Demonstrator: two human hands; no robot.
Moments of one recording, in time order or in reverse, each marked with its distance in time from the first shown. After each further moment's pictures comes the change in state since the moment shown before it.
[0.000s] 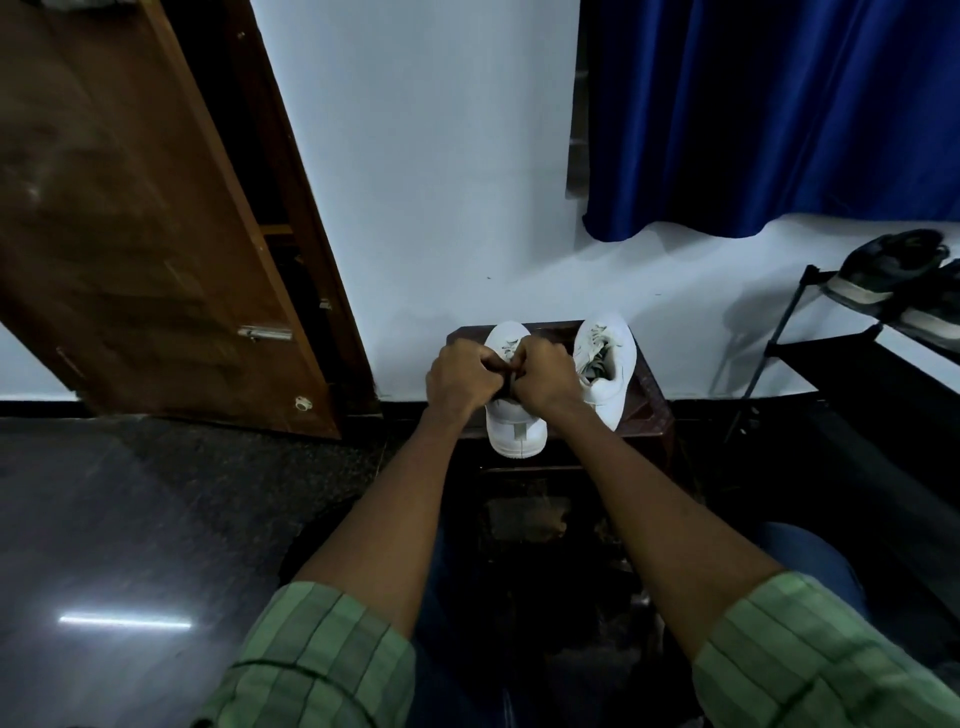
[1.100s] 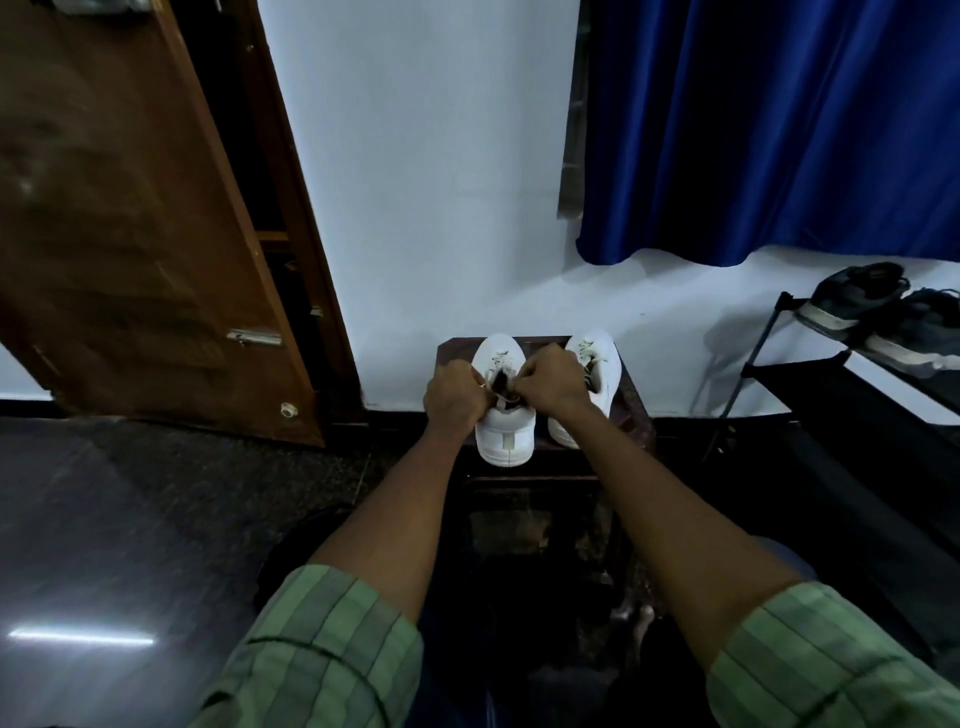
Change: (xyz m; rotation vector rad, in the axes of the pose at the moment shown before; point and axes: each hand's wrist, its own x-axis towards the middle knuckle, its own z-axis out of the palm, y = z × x) left_hand -0.006 0.001 0.014 0.009 0.014 -0.158; right_hand 0.003 0.004 -0.027 -0.036 -0.033 0.091
